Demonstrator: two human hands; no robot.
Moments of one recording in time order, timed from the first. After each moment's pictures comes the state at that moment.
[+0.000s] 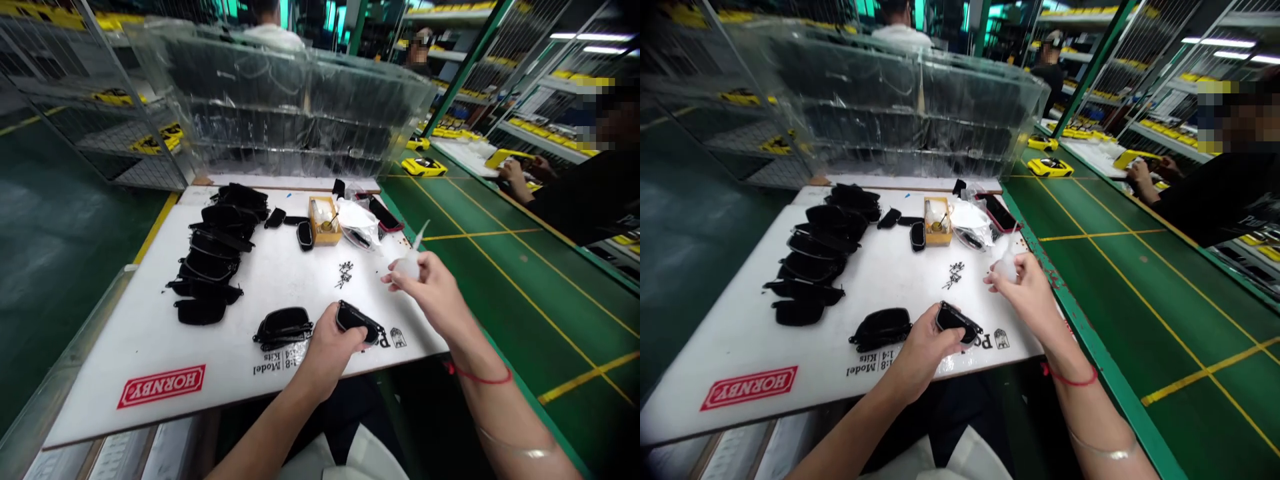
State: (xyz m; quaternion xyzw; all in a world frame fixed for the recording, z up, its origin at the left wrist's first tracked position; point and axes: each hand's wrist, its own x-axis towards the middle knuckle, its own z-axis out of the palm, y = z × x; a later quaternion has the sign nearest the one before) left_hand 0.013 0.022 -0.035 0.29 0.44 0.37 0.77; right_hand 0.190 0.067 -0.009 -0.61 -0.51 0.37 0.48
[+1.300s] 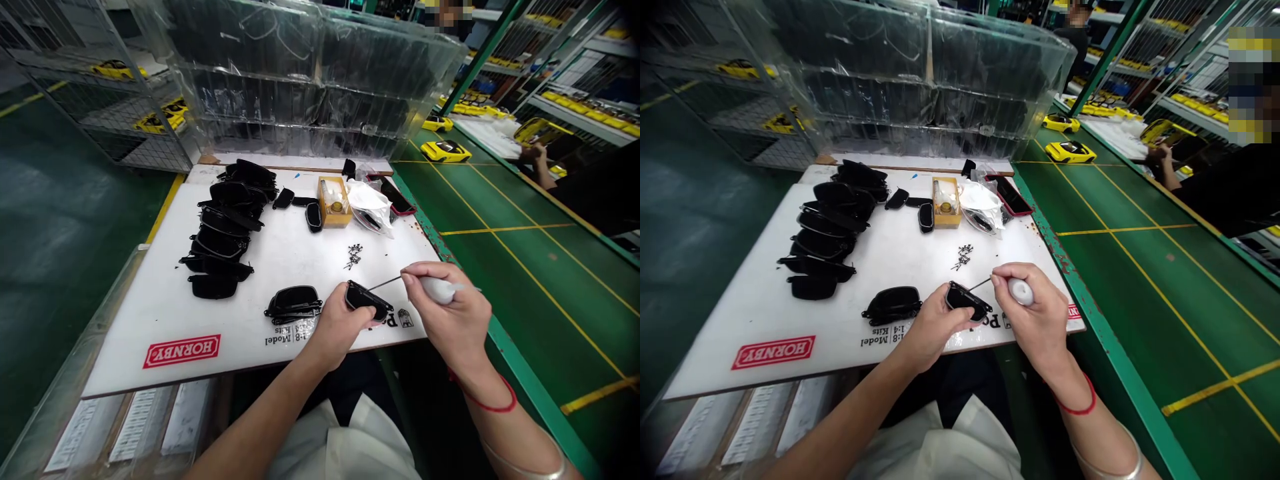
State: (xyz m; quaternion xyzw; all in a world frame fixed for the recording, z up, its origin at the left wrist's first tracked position) left_hand 0.016 0.023 -0.037 0.27 0.43 0.38 0.77; right_hand 0.162 0.019 -0.002 -0.60 -0.66 0.04 0.45
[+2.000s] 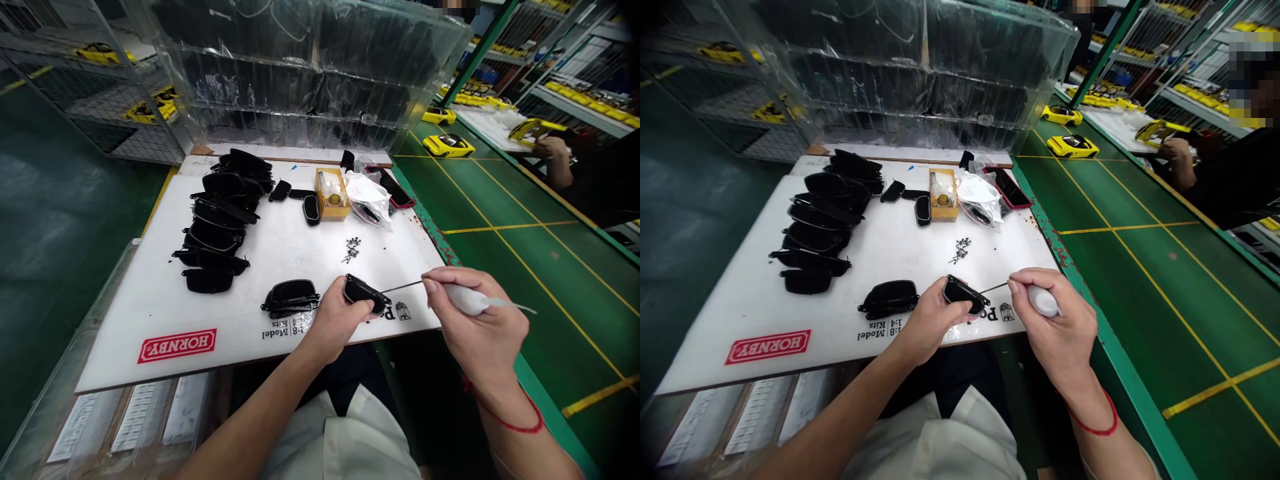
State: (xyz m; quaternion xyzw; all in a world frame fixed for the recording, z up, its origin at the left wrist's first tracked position) left_hand 0.016 0.022 -0.041 0.28 0.43 0.38 0.77; right_hand 0.174 -0.001 0.003 -0.61 -0.64 0.04 0.46
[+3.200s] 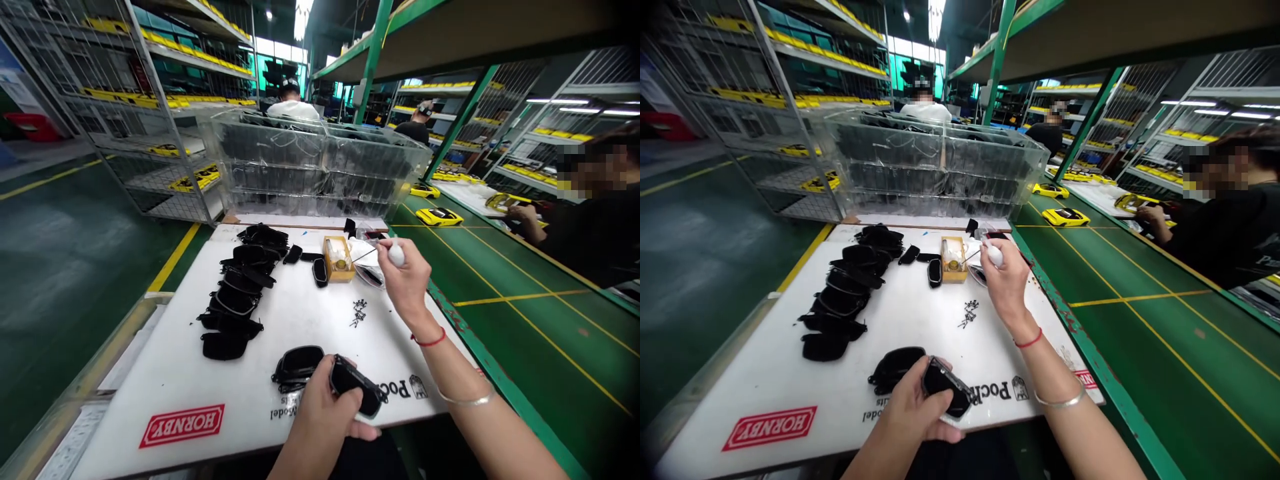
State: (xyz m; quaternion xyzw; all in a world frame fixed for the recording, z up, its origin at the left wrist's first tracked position) left_hand -0.023 0.002 -0.011 0.26 0.52 0.34 0.74; right_hand 0.140 0.159 0.001 -0.53 -0.64 -0.05 0.56
